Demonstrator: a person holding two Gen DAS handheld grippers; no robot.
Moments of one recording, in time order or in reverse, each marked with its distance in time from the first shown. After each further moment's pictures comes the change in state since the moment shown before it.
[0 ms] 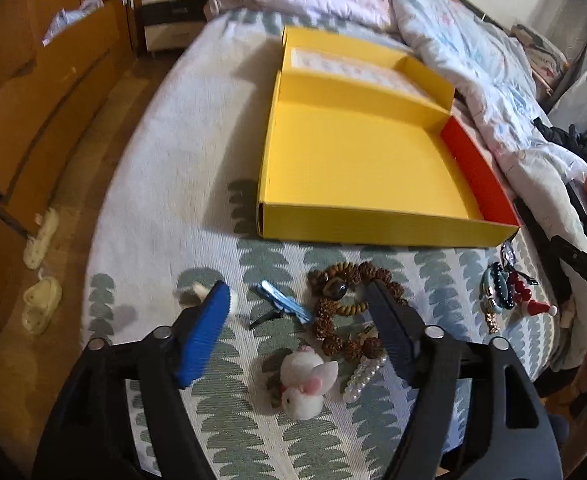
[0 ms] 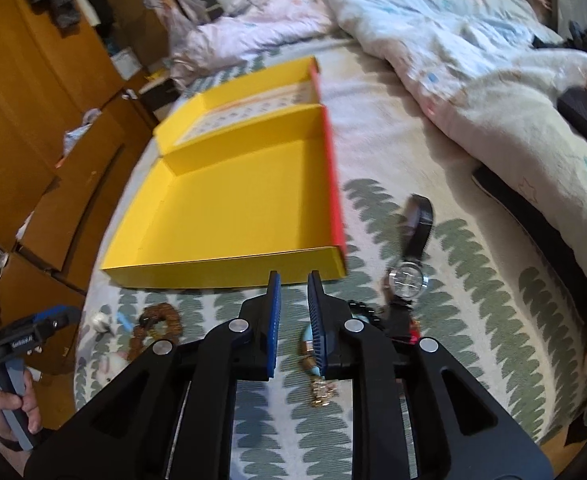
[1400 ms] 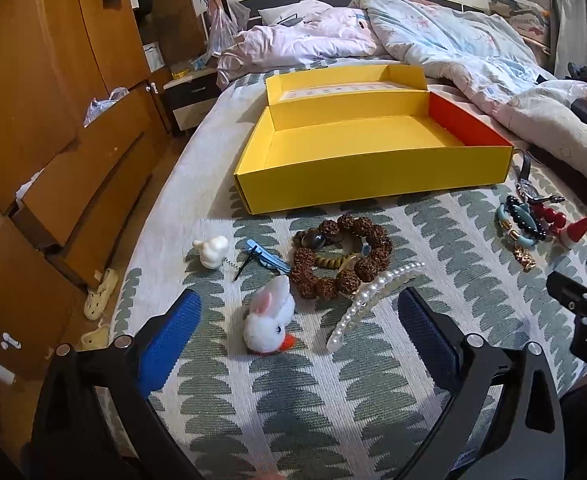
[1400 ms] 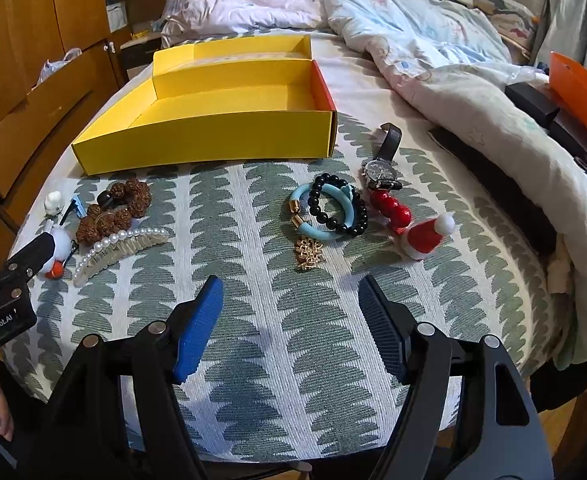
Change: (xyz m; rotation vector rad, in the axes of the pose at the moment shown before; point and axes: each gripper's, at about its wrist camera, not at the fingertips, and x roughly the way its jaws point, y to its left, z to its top) left arm -0.005 -0.081 -0.100 0.180 -0.229 0.272; right arm -0.004 0.041 -0.132 -0.155 0.014 -0.298
